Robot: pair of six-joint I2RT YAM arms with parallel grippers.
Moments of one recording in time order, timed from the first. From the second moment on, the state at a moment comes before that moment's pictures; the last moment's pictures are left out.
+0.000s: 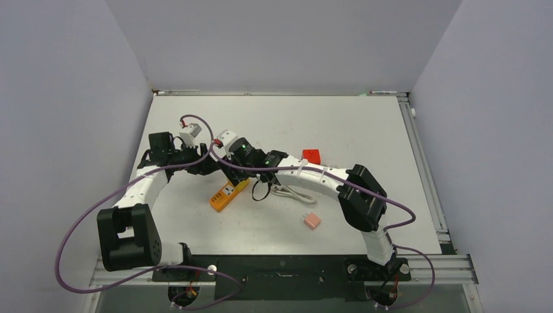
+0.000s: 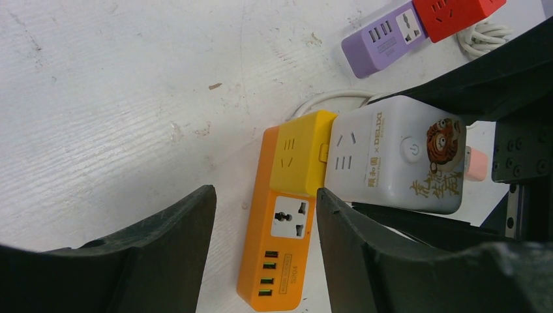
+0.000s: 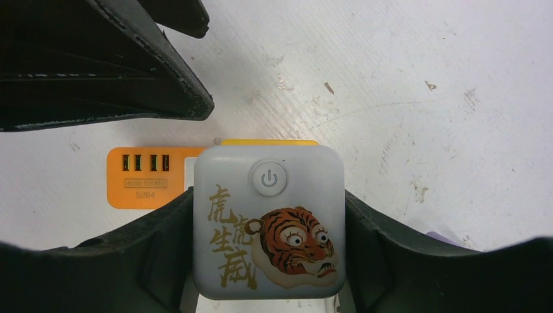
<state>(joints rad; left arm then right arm) 0.12 1.37 0.82 -0.29 0.77 0.07 1.03 2.02 1.62 -0.34 0.11 0.09</state>
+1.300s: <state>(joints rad) 0.10 1.28 0.86 -0.28 0.84 -0.05 1.03 1.94 1.30 0.13 0.14 0.12</state>
